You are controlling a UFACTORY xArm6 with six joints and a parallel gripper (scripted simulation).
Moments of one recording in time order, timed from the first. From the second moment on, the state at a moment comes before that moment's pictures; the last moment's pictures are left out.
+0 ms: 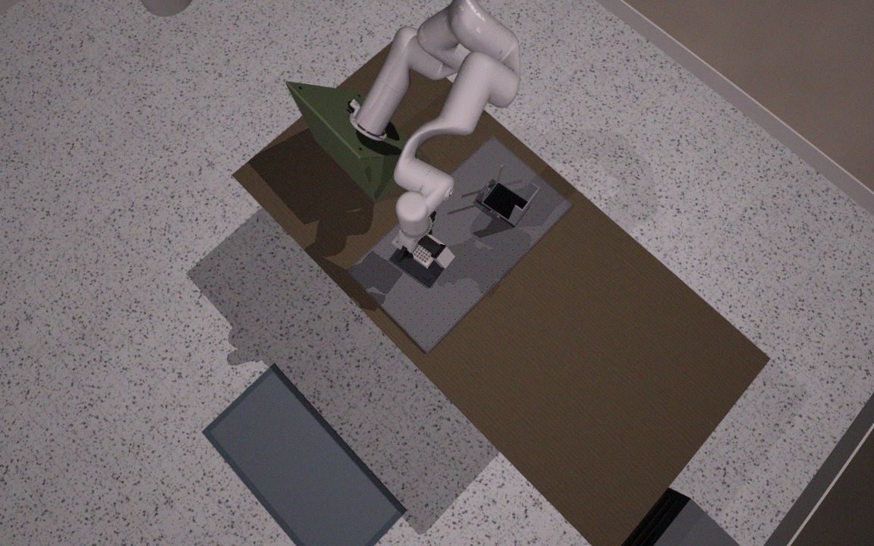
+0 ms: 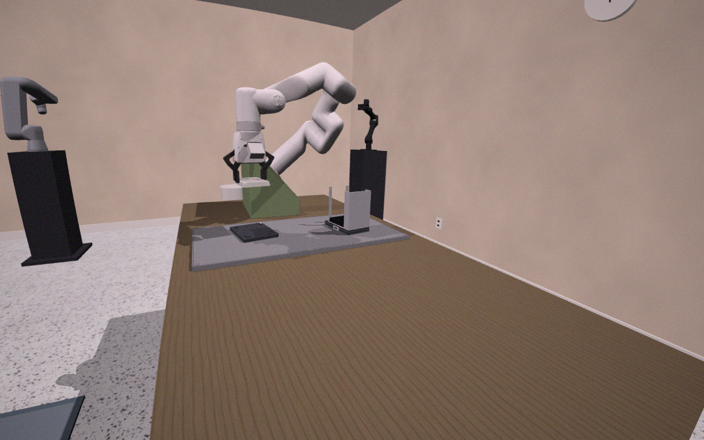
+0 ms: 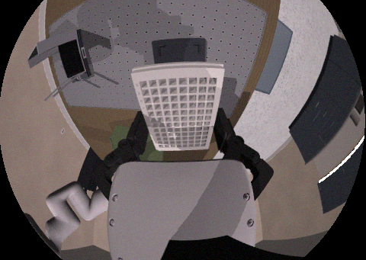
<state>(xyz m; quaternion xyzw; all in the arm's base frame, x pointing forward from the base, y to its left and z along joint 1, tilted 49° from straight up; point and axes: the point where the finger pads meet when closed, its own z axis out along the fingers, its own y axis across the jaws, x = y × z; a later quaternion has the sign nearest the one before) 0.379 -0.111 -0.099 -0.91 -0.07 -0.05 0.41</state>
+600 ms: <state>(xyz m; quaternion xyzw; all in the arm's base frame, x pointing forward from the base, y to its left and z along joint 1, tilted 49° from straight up) 0.379 -0.098 -0.109 -0.91 -0.07 -0.05 0.41</state>
